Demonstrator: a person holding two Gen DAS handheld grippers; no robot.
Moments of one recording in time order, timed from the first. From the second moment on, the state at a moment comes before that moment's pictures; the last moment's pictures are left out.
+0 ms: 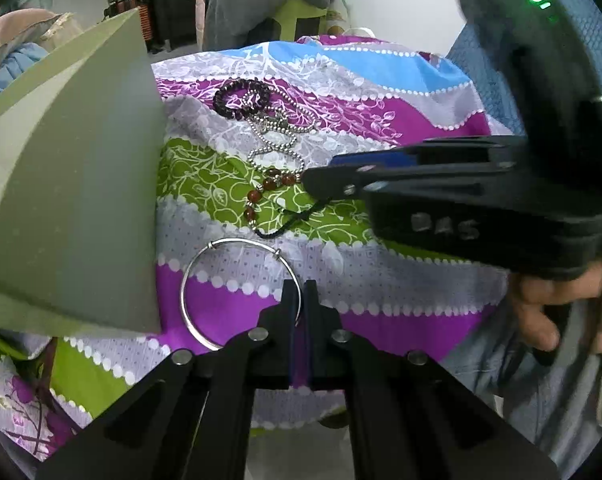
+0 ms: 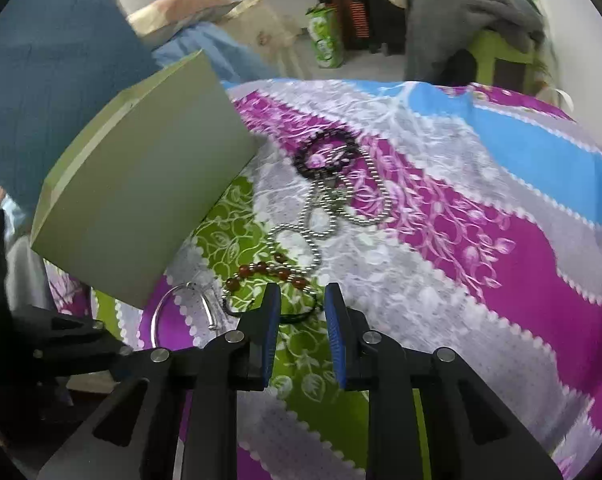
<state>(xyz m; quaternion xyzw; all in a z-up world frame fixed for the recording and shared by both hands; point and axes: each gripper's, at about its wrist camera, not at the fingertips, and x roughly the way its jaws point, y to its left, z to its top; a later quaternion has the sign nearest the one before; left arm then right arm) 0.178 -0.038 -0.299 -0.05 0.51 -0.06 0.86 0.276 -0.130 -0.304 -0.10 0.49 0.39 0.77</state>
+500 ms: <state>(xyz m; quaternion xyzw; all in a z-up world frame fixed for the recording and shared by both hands) 0.168 -0.016 -0.264 -0.12 0.48 -0.06 0.86 0.263 -0.126 -0.301 -0.16 0.48 0.33 0.80</state>
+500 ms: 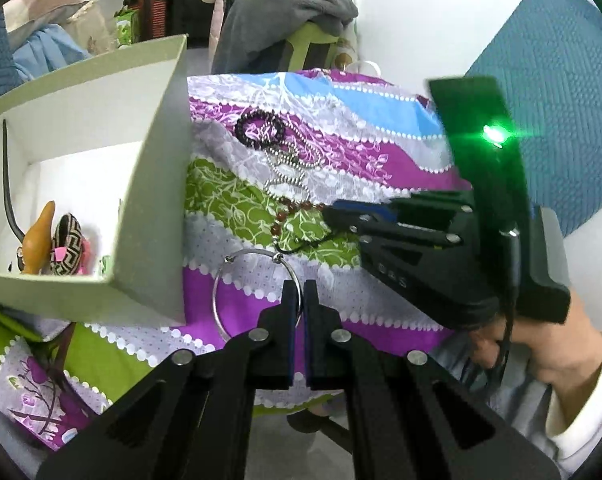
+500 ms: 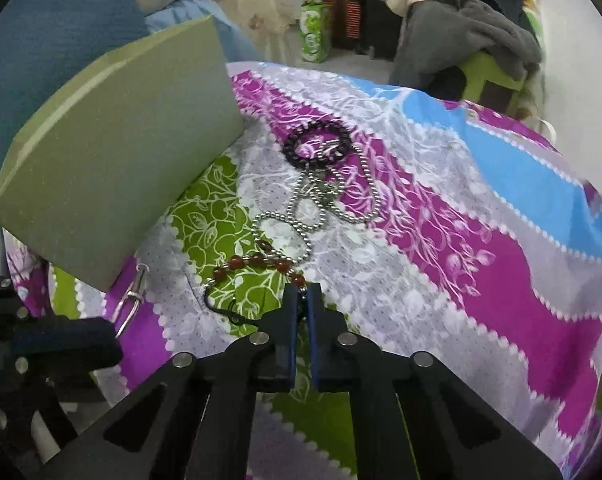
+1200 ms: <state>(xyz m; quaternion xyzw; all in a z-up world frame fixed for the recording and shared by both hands) 0.174 0.003 -0.198 -0.15 0.44 -0.08 0.88 0.231 -0.145 -0.216 -0.09 0.46 0.27 0.84</state>
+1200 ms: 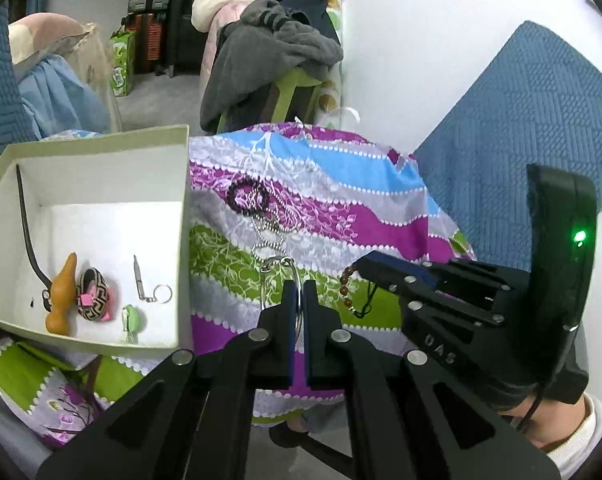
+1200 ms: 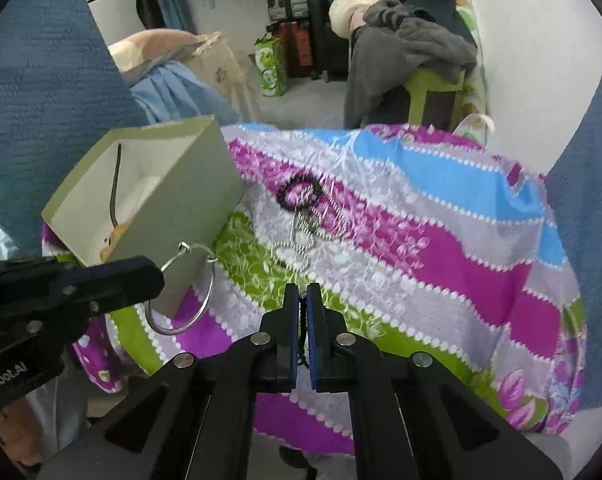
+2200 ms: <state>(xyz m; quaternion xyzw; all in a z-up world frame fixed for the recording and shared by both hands) 0.187 0.153 -0.076 -0.15 0.39 -0.05 0.91 0.235 -0.022 -0.058 -0.05 0.37 0.28 0.89</state>
